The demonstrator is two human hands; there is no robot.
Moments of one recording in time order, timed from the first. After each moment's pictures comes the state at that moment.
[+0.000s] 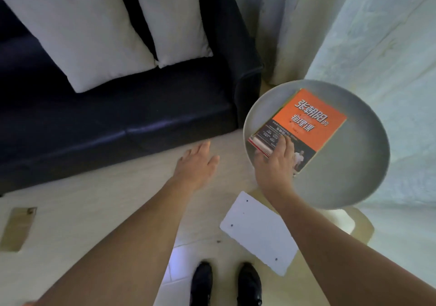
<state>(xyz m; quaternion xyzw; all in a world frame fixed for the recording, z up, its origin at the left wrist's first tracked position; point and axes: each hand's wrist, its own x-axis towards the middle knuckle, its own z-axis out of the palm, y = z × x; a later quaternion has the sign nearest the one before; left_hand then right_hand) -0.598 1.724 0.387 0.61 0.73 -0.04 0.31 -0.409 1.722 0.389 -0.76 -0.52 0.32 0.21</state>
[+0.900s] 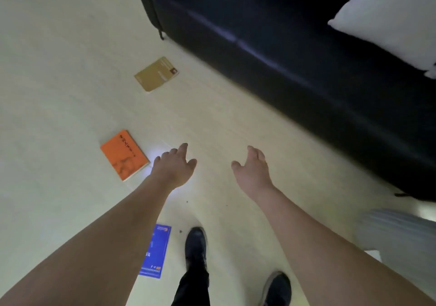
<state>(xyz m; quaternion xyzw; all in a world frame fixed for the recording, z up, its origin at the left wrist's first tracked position) -1.044 1.273 0.319 0.20 0.92 0.00 0.35 -0.919 1.433 0.344 -0.43 -0.79 0.40 -0.17</state>
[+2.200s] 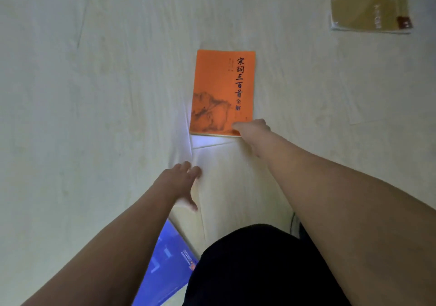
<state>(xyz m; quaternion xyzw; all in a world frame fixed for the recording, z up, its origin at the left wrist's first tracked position) -1.123 0.928 -0.187 0.05 0.89 0.05 0.46 -1.267 1.103 -0.169 -0.31 -0.79 0.37 -0.37</state>
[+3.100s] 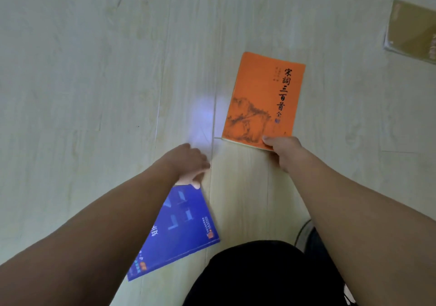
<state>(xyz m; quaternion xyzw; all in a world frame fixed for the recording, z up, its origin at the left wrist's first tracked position) -1.116 0.886 -0.219 0.23 0.90 -0.03 0.36 -1.248 1.114 -0.233 -0.36 -0.75 0.45 -0.33</state>
